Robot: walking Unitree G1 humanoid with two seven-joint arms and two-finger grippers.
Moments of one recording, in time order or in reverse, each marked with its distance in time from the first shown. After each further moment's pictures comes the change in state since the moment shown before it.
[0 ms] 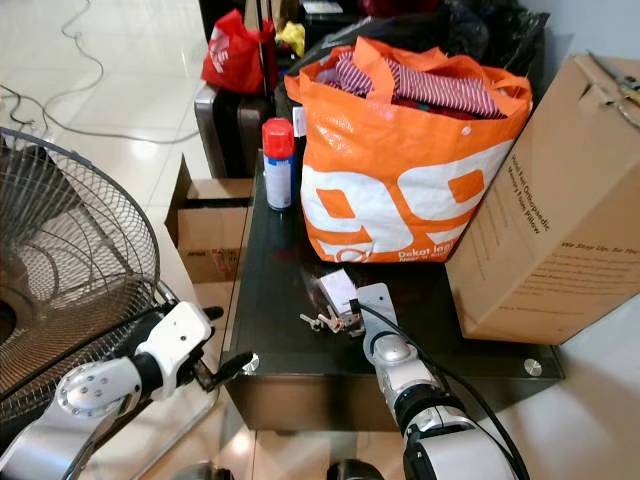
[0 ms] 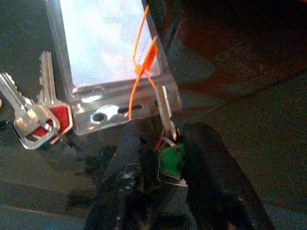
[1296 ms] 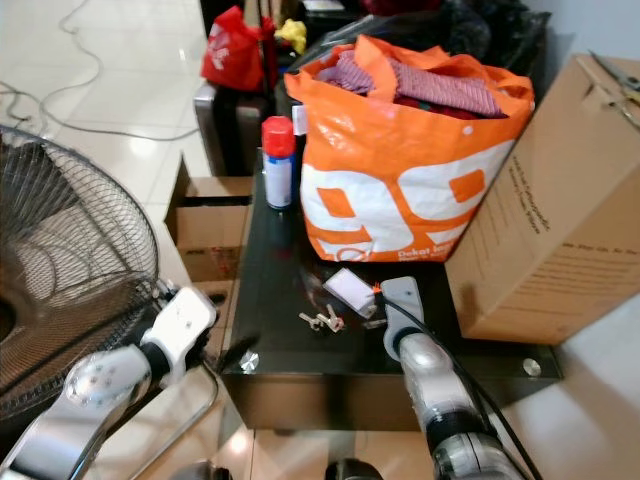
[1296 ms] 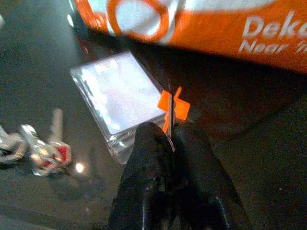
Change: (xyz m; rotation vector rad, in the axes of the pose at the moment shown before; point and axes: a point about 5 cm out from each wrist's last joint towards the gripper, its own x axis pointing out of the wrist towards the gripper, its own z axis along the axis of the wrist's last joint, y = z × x) left arm 0.012 0.007 0.020 -0.007 -0.100 0.080; right arm -0.025 -0.033 0.007 0.098 -0.237 0.088
